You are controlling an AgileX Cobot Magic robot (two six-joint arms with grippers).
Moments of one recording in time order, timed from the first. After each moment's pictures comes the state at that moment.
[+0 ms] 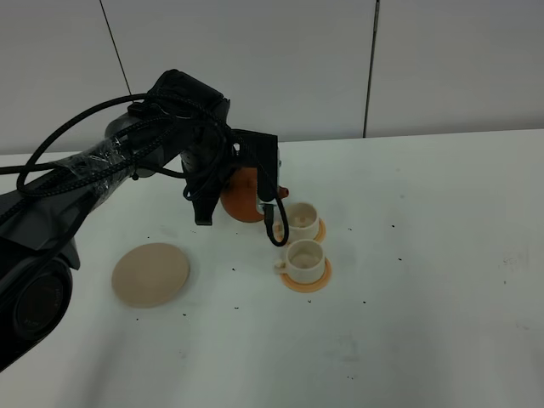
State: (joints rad) left arm -0.43 2.32 -2.00 0.37 0.87 1.06; right arm 0.08 -0.01 -0.48 0.23 1.07 -0.04
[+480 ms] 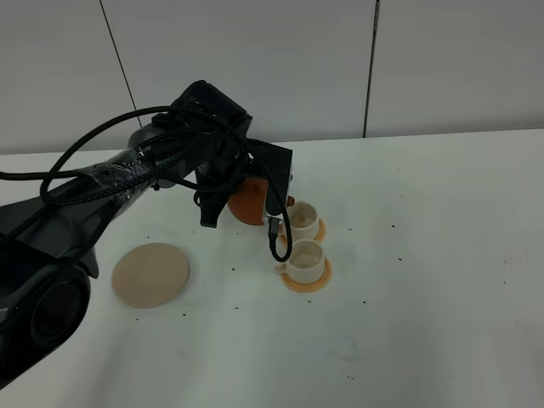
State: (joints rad) left arm -0.48 2.34 -2.00 0.49 0.84 1.07; right arm 0.08 -0.01 -0.48 0.23 1.07 -0.04
